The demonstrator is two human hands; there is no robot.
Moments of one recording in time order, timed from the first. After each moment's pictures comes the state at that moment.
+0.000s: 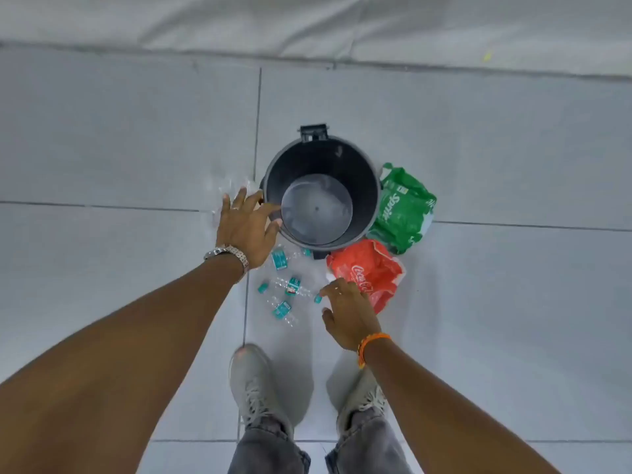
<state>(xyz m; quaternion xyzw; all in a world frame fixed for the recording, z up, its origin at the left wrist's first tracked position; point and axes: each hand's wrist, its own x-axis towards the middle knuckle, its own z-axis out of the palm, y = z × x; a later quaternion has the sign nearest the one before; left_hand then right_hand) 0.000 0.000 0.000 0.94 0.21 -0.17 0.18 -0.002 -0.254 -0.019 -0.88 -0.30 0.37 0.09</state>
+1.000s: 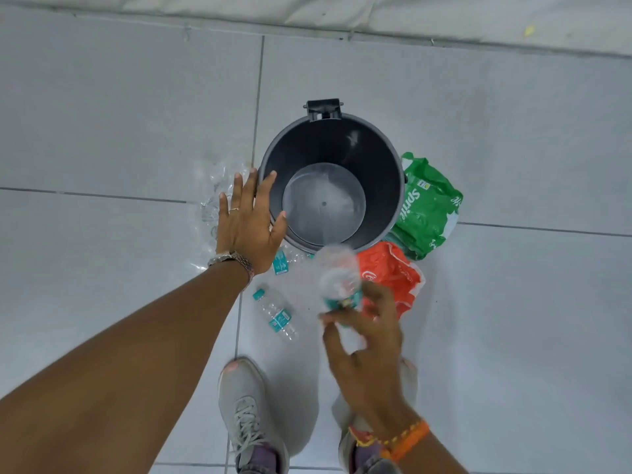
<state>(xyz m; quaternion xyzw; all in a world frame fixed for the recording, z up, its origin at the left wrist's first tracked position) 0.008 -0.007 -0.077 0.94 0.27 -0.09 0.21 -0.022 -0.244 0.017 -0.87 -0.13 0.15 0.45</state>
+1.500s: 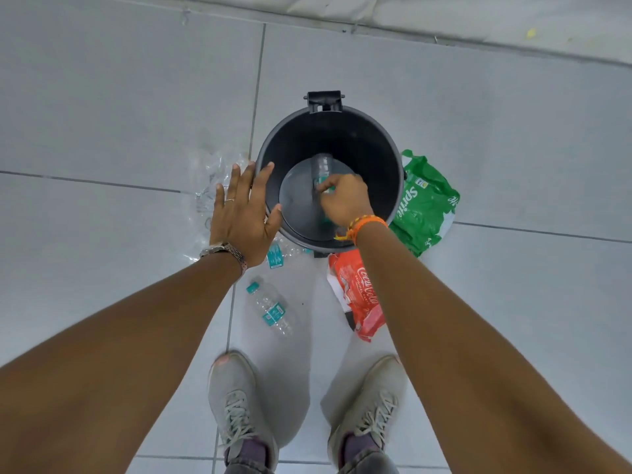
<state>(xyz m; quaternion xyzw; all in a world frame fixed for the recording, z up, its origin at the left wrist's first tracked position) 0.006 -0.005 -0.078 0.93 0.27 -0.08 0.22 0.152 -0.131 -0.081 -0.90 -0.09 0.35 0.25</state>
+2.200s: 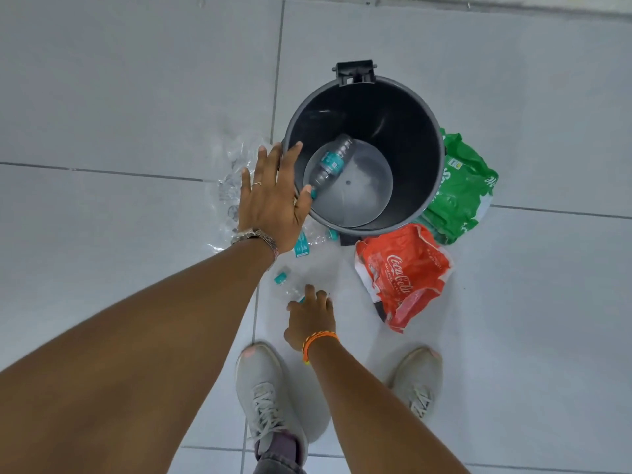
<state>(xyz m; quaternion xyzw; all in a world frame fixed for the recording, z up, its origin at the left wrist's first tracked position) 0.005 -0.005 -0.093 0.94 0.27 -0.08 0.19 -0.089 -0.165 -0.154 -0.83 -0.30 0.46 -0.05</state>
